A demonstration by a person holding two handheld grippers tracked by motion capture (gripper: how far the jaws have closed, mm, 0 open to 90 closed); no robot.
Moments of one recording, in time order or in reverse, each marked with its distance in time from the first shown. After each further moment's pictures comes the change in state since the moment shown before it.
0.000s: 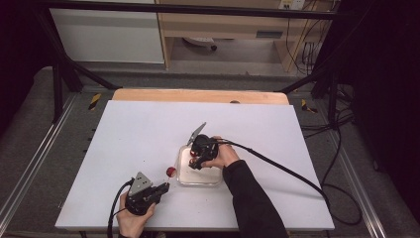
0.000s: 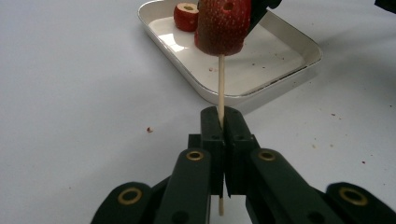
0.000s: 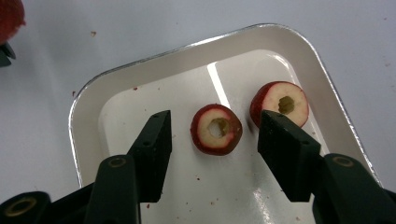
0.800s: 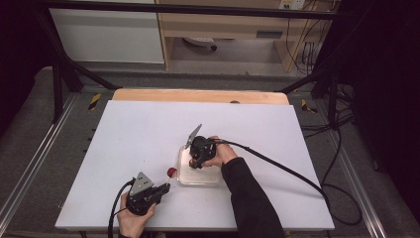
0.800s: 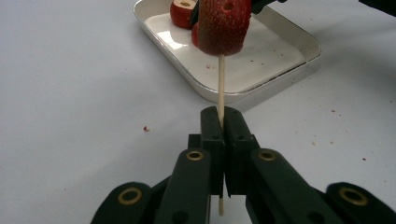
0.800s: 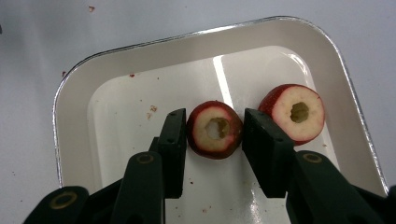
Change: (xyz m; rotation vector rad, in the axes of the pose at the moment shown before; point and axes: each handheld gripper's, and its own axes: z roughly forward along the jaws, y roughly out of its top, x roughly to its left) left arm 0.000 0.000 0.002 0.014 -0.005 0.011; right arm -0.005 0.002 0.012 0.043 0.031 -0.095
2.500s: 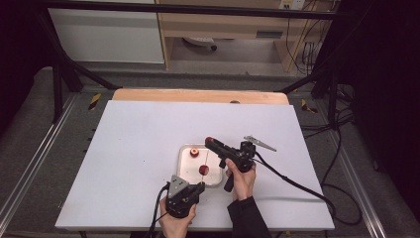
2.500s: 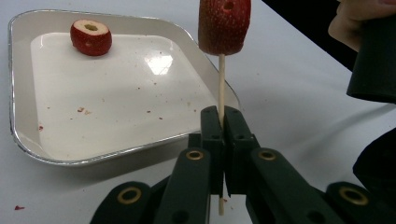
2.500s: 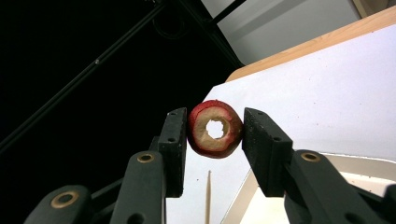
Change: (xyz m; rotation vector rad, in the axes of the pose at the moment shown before) left arm -0.087 0.024 0.054 -0.121 -0.002 -0.218; right arm 0.049 -0.091 -0.069 -1.101 0.012 0.909
